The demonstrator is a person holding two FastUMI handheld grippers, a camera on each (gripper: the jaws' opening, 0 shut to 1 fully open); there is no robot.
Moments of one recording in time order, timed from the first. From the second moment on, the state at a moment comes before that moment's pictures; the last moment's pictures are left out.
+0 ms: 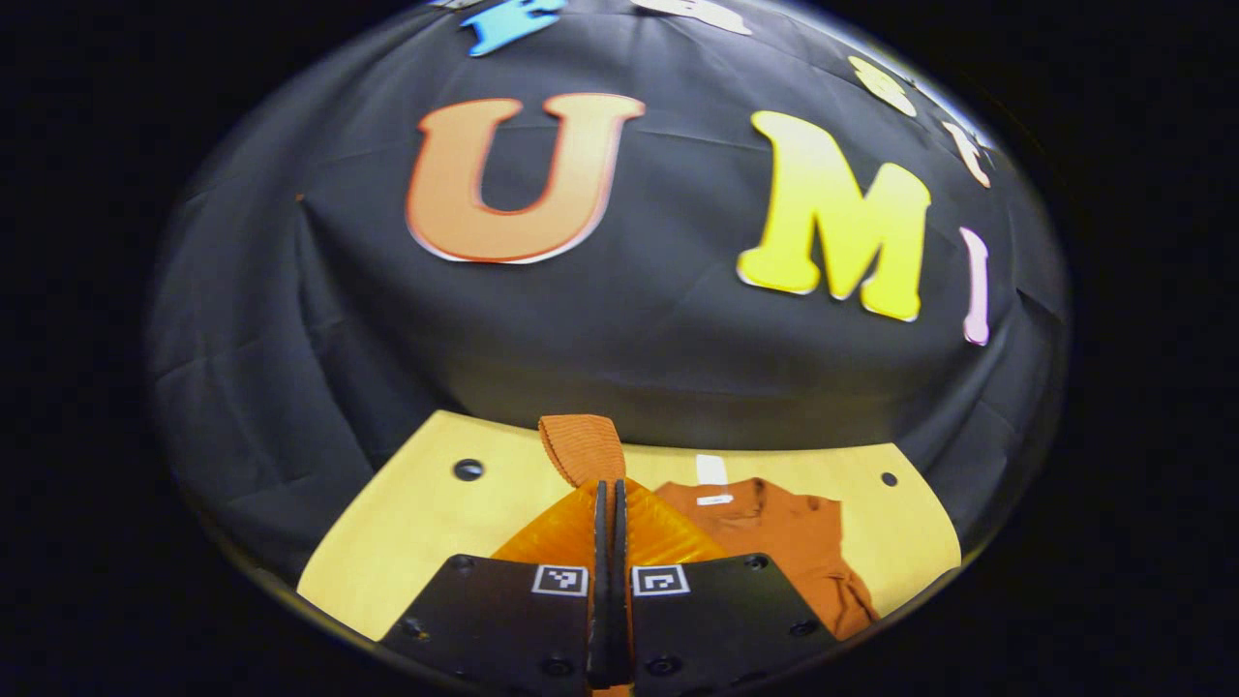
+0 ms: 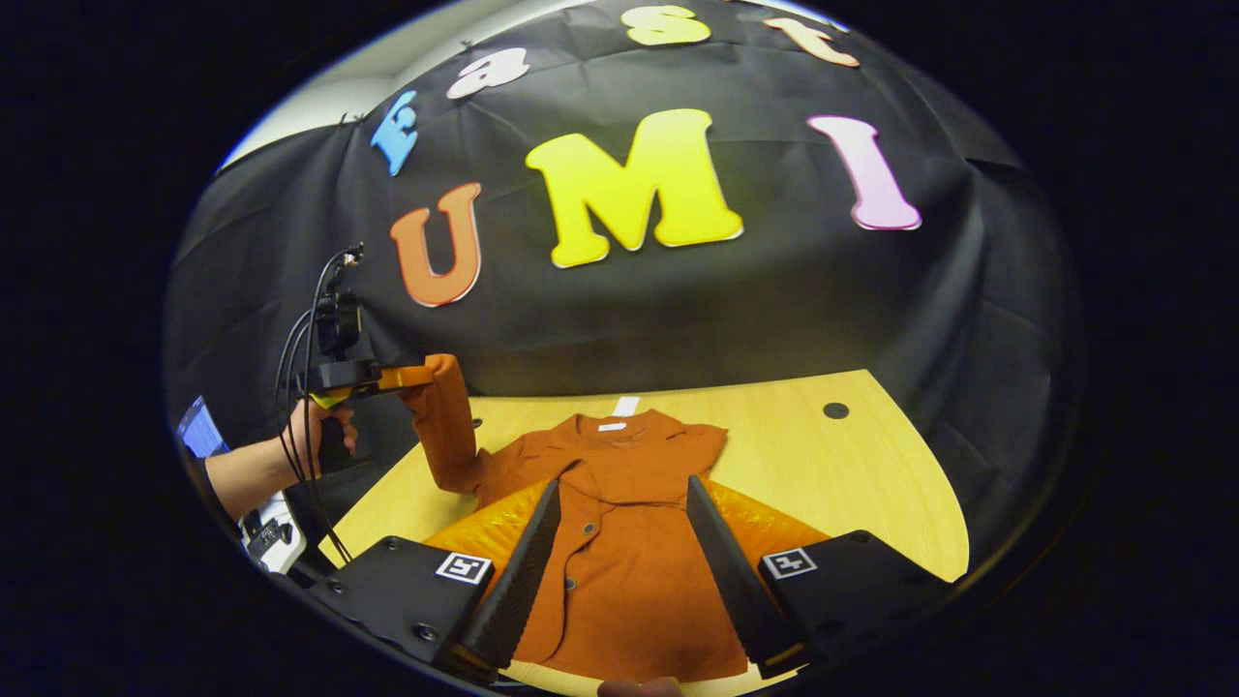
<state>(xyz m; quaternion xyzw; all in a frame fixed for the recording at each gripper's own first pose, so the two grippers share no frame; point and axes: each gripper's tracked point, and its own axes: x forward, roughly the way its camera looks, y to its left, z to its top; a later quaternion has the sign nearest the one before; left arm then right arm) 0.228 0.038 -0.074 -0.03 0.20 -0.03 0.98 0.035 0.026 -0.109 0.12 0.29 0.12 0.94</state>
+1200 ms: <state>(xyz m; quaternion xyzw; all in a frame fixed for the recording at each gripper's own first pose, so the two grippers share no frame) 0.241 -0.249 -0.233 0.03 0.28 -0.14 0.95 -0.006 -0.134 -0.130 0.09 0.32 0.00 0.94</state>
